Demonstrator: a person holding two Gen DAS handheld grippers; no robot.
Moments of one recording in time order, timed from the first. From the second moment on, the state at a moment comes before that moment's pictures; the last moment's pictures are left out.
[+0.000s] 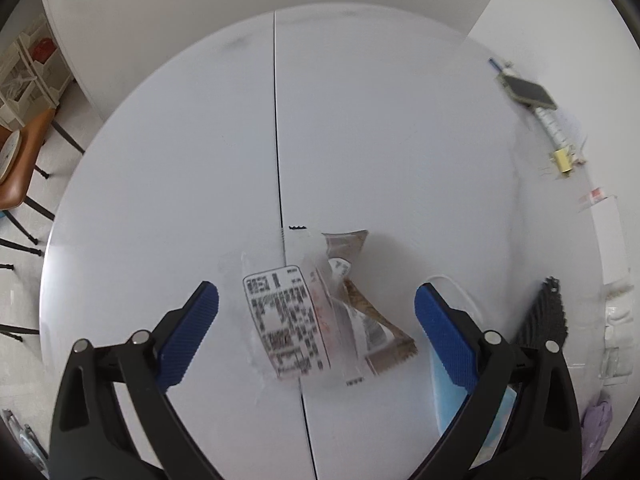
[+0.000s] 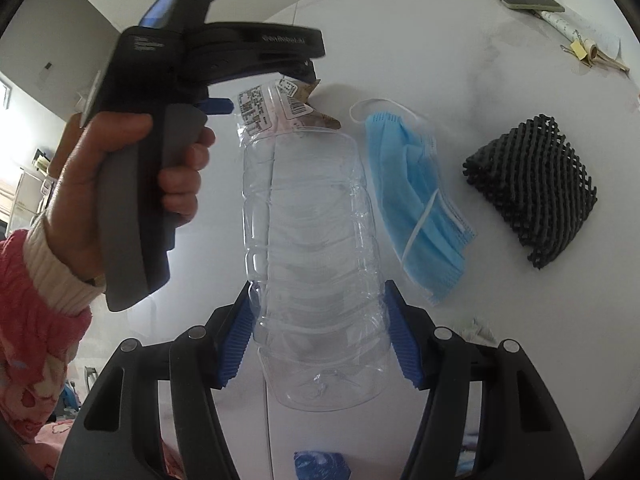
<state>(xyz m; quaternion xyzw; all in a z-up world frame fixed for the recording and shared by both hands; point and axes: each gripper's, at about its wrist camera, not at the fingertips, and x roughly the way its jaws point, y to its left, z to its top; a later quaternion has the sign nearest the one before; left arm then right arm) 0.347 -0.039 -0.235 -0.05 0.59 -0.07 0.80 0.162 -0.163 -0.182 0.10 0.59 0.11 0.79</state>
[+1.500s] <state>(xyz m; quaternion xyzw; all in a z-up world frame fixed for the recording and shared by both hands) 0.045 0.306 -0.115 -0.08 0.53 0.10 0.84 0.110 0.073 -0.142 0.05 0.57 0.31 0.75</state>
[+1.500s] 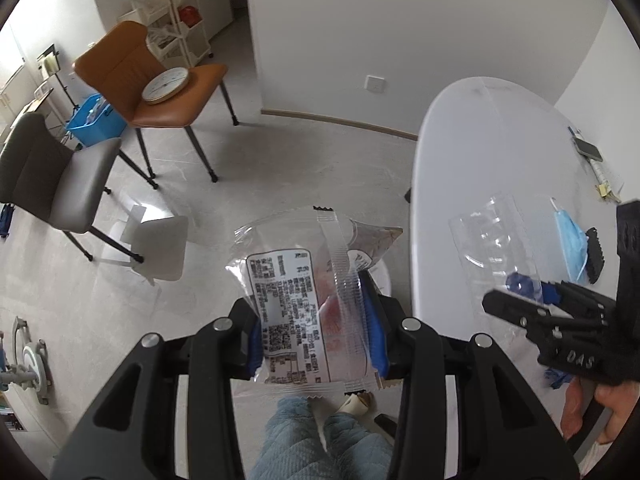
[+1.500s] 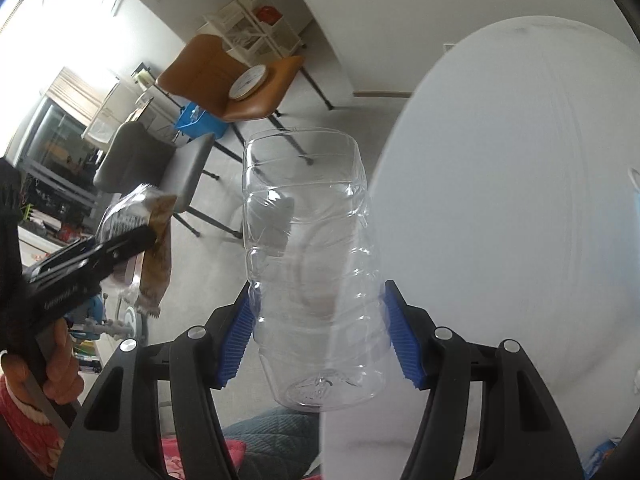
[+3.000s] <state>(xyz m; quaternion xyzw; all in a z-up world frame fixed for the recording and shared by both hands) 0.096 0.303 -0.171 -0.08 0.57 0.00 0.82 0.113 0.113 -0.089 0.00 0.54 0.20 0.82</state>
